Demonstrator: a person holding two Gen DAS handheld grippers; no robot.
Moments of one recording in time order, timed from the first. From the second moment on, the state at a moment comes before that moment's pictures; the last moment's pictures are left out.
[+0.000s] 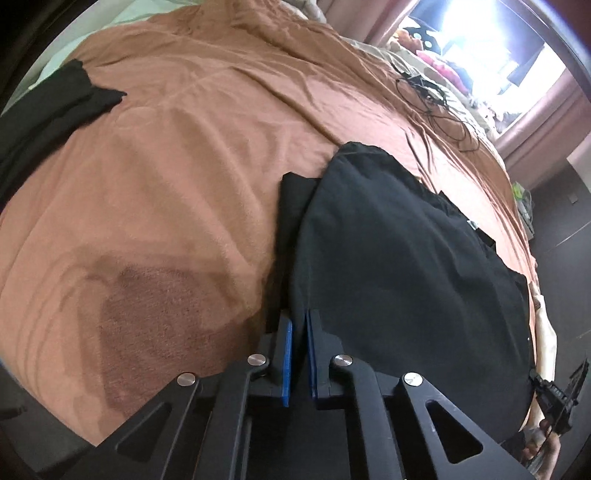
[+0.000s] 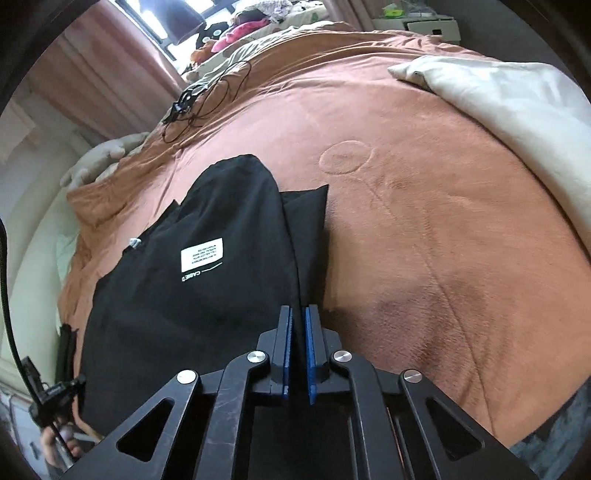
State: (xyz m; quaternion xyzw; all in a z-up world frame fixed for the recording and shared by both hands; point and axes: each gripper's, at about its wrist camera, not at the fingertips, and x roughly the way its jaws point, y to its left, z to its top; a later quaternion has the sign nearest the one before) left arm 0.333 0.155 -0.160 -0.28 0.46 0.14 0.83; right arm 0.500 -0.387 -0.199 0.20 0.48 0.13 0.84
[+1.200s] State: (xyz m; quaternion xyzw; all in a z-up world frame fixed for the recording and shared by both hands) left arm 0.246 0.180 -0.193 -0.48 0.41 0.06 0.77; right arm 0.411 -0.220 -0.146 0.08 0.48 0.24 0.84
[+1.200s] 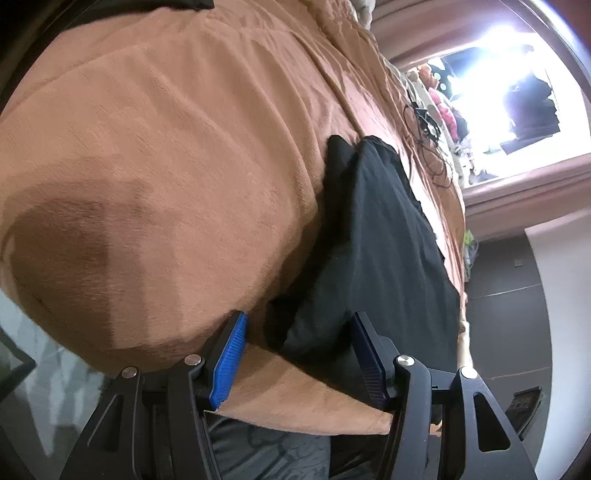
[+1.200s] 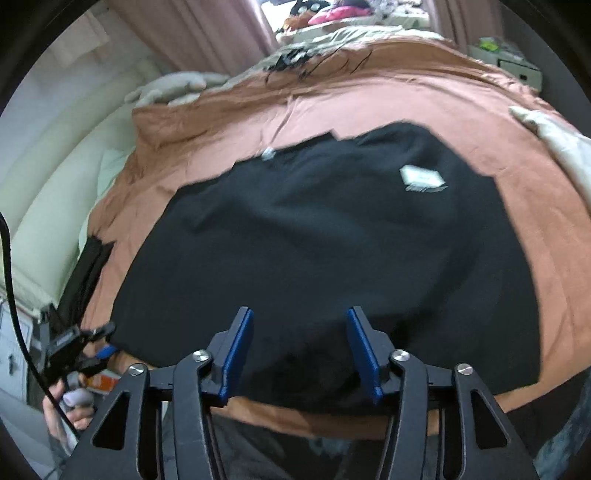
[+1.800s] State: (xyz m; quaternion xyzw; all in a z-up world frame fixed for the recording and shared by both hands) left arm 0.253 0.175 -0.204 -0.50 0.39 0.07 0.77; right arm 0.432 -0.123 -0.193 -0.02 0.54 0.22 0.81
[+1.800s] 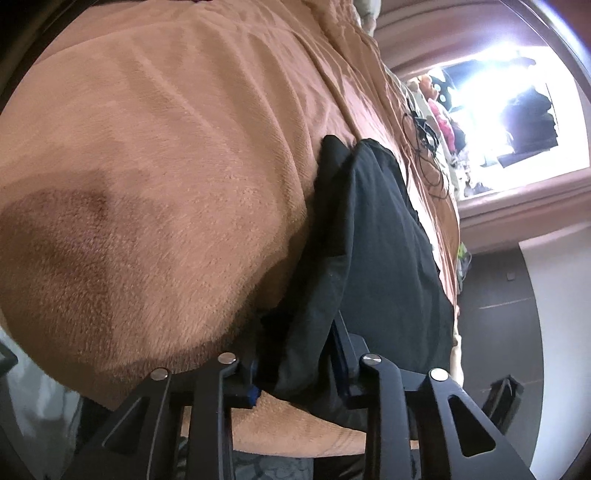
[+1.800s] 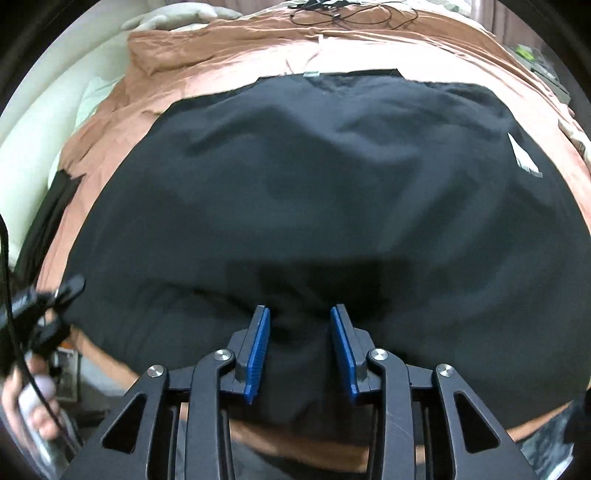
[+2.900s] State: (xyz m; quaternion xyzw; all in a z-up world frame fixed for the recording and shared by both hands) left arm 0.243 0.169 -0.202 -0.54 0.38 0.12 0.74; right arm 0.620 -0.097 -0.183 0.01 0.56 0.16 0.82
